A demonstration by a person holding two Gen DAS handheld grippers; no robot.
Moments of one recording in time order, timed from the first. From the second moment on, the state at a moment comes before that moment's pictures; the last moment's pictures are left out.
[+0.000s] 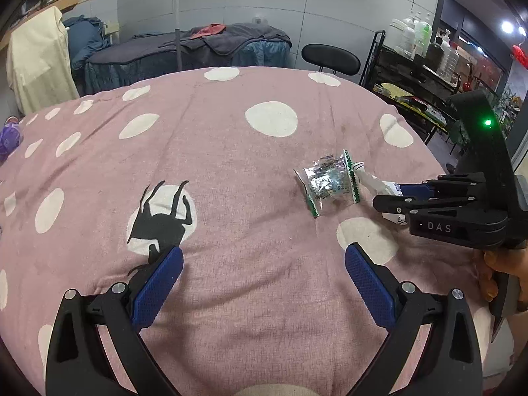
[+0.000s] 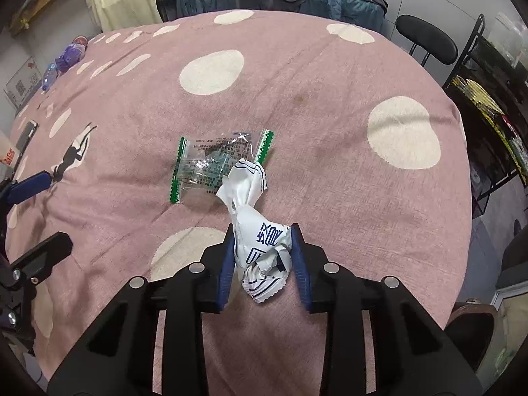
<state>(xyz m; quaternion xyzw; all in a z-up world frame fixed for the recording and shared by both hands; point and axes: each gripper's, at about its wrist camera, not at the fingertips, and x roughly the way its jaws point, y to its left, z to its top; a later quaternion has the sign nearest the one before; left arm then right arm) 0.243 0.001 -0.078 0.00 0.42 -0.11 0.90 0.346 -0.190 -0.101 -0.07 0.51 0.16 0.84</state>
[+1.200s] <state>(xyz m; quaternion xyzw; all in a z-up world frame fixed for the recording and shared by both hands) 0.331 -0.095 -0.105 0.06 0.49 -0.14 0.86 0.234 -0.299 -0.044 0.07 0.39 0.09 0.92</state>
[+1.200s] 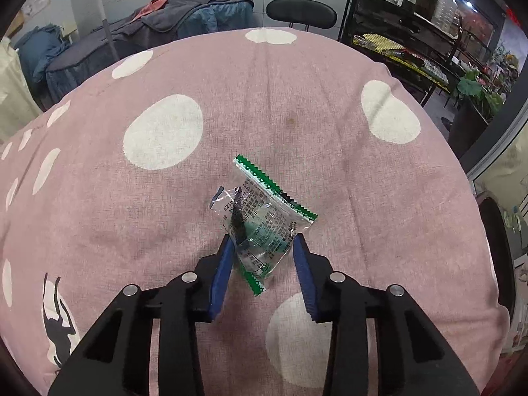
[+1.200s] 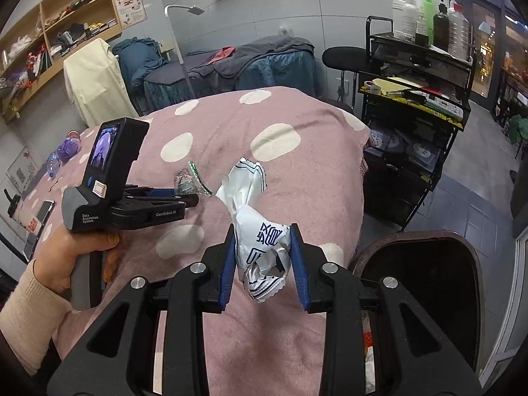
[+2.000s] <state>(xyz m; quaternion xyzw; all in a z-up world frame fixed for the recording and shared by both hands) 0.230 -0.090 -0.017 0.00 0.34 -0.19 0.92 0.184 -0.341 -0.045 0.13 0.35 0.06 0.93</state>
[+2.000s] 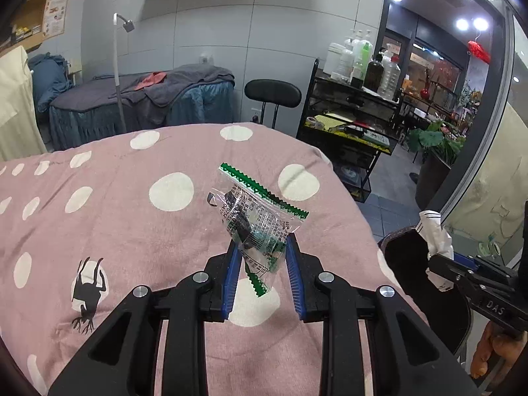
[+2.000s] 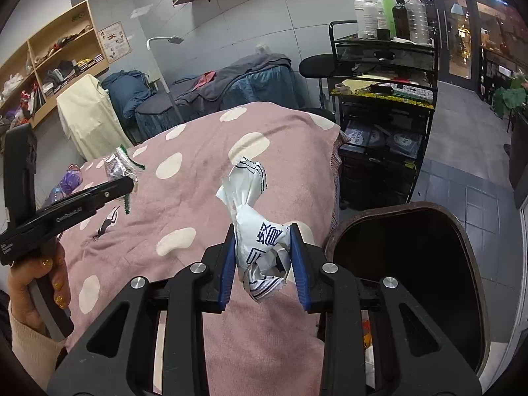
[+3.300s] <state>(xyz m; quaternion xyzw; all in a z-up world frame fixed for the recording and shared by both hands) 0.141 -0.151 -0.004 -0.03 0.30 -0.28 0.91 0.136 -0.437 -0.154 0.16 0.42 -0.10 0.89</state>
